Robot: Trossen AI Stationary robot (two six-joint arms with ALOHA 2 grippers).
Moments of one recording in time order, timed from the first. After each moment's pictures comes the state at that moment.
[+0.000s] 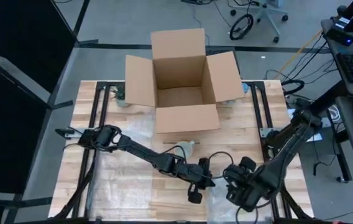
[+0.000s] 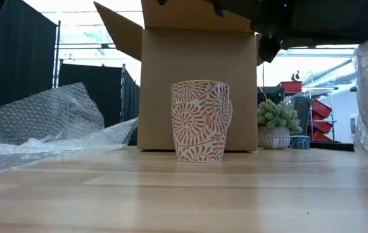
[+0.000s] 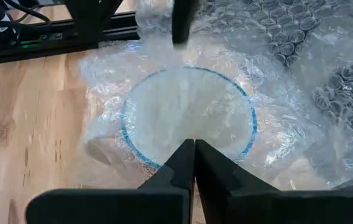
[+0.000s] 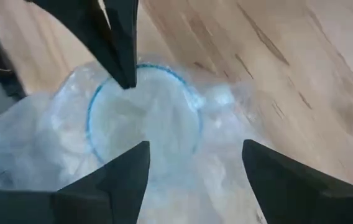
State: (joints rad) left arm -0.34 2.24 1.69 0.03 0.00 -0.02; right arm 0.88 1.55 1.33 -1.17 0.33 1.41
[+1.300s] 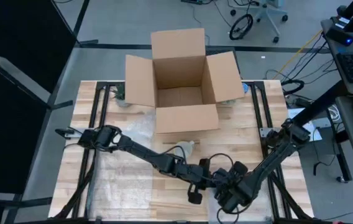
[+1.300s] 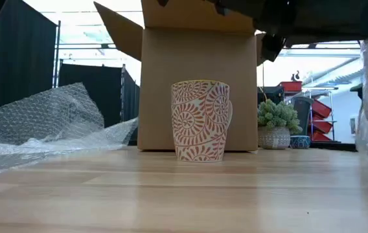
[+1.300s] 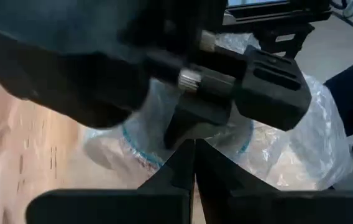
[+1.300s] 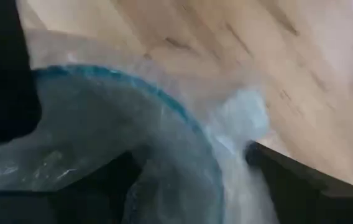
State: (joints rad) left arm -0.34 2.24 1.69 0.05 0.01 -0.02; right arm 0.80 1.86 1.32 -1.10 0.25 1.43
